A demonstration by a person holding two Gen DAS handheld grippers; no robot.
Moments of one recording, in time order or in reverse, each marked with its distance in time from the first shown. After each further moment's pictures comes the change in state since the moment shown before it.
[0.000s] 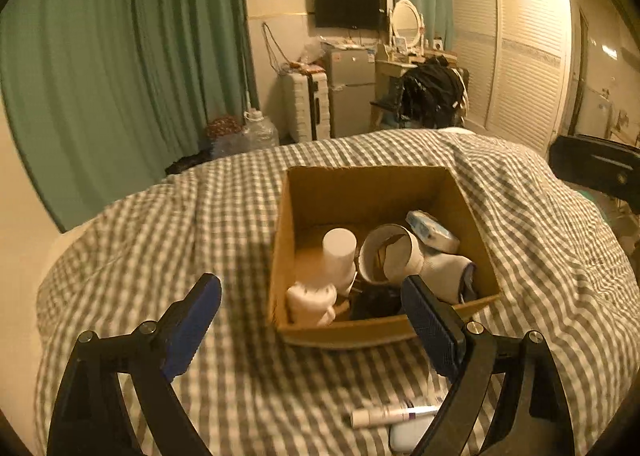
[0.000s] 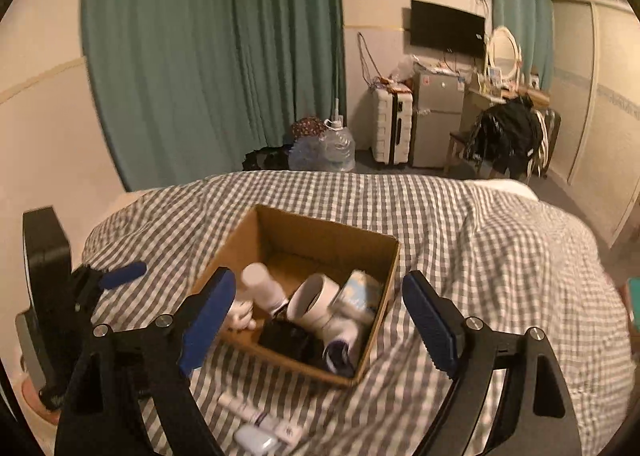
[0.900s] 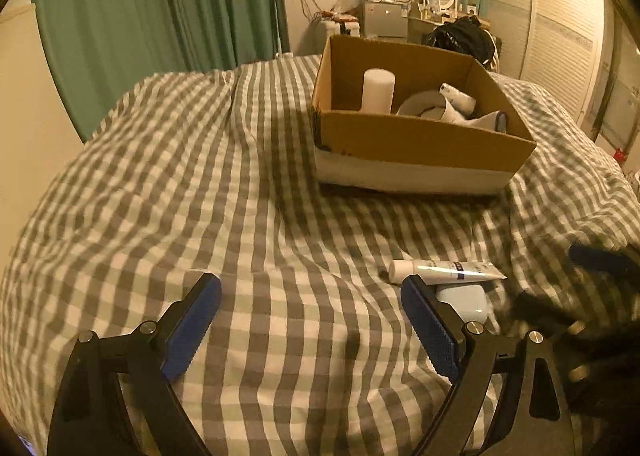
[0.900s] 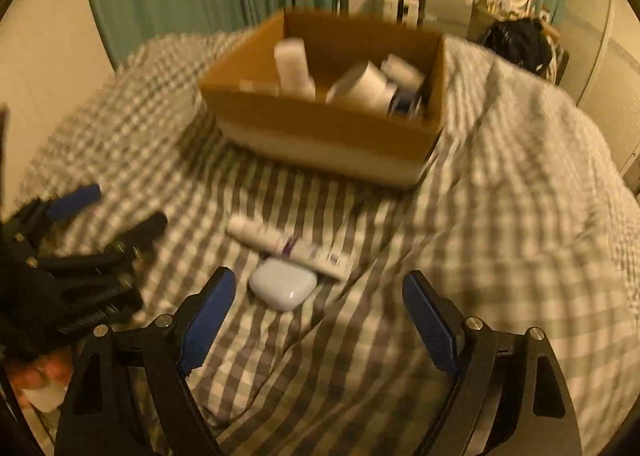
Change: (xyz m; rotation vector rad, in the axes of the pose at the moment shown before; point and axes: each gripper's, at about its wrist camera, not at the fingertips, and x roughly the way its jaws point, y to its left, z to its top) left arm 0.003 0.013 -0.129 -0.067 0.174 0.081; right arm 0.043 0.057 -0.174 0.010 0.358 -0.022
